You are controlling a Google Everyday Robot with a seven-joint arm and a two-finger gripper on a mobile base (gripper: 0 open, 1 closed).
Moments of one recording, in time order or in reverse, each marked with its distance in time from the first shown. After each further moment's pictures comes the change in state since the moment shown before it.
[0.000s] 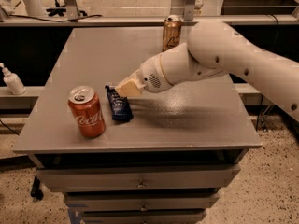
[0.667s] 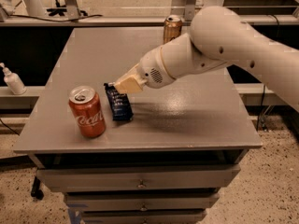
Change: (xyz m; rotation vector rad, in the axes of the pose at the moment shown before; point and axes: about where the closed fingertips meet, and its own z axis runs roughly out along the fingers) arm -0.014 0.014 -0.016 -0.016 0.021 -0.064
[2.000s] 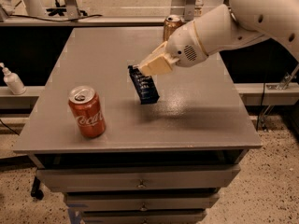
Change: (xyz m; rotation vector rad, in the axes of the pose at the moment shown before) arm -0.005 -0.028 -0.077 -0.003 0.016 -0.081
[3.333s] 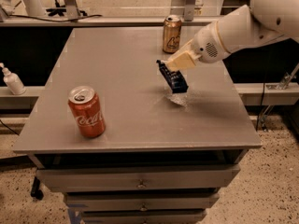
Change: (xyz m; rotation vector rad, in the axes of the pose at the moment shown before) arm 0.051 -0.069 -0.040 0.193 0.080 0.094
